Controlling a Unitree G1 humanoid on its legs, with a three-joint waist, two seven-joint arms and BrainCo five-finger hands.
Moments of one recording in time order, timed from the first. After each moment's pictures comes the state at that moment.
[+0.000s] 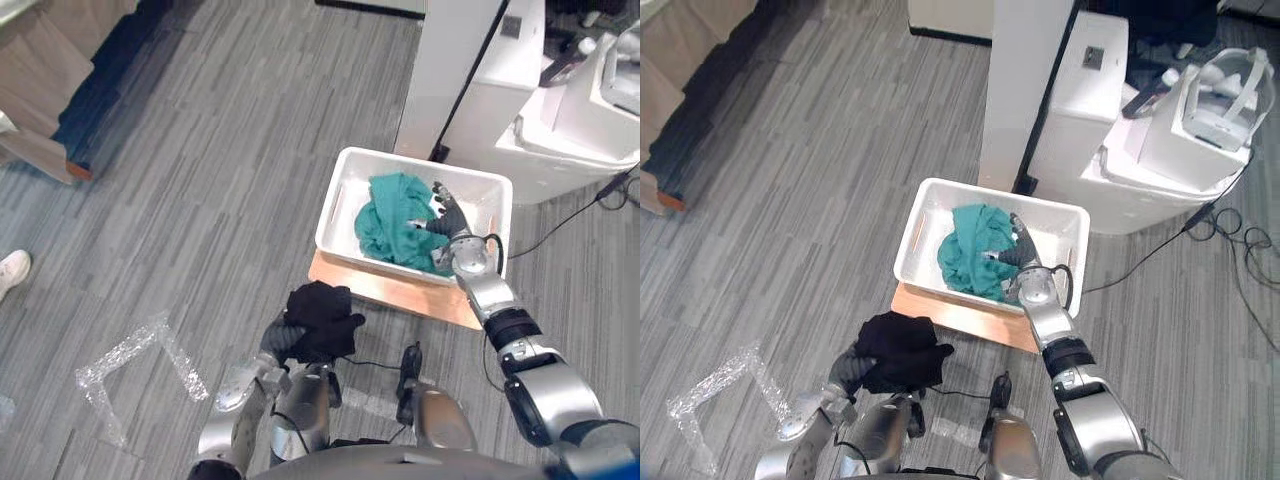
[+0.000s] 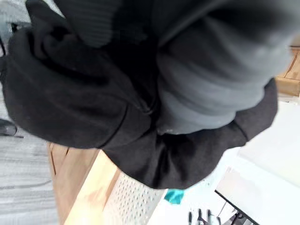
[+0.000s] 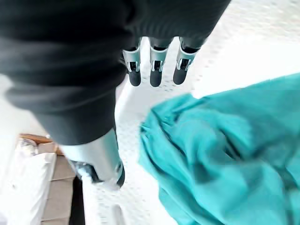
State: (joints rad) left arm 0.24 0.13 -0.07 0.25 -0.44 0.00 -0.39; right arm -0.50 -0.23 0.16 0.59 -0.06 0.01 -0.15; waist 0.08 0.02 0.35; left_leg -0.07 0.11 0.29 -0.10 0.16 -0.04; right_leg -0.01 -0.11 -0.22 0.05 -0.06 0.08
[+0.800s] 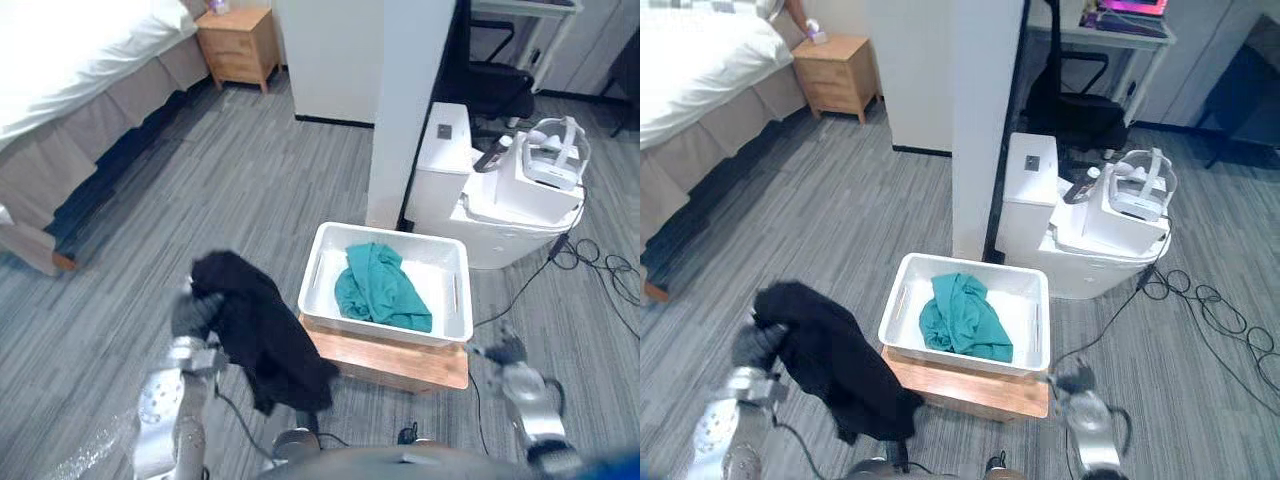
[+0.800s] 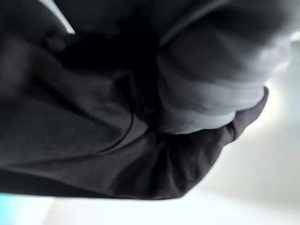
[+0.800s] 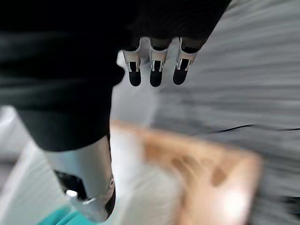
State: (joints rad) left arm 0.25 0.15 0.26 -0.31 -0.46 -0.14 -0.24; right arm 0.13 -0.21 -0.18 0.62 -0.10 0.14 -0.20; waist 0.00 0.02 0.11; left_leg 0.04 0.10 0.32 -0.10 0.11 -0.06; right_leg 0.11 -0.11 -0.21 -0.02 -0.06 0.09
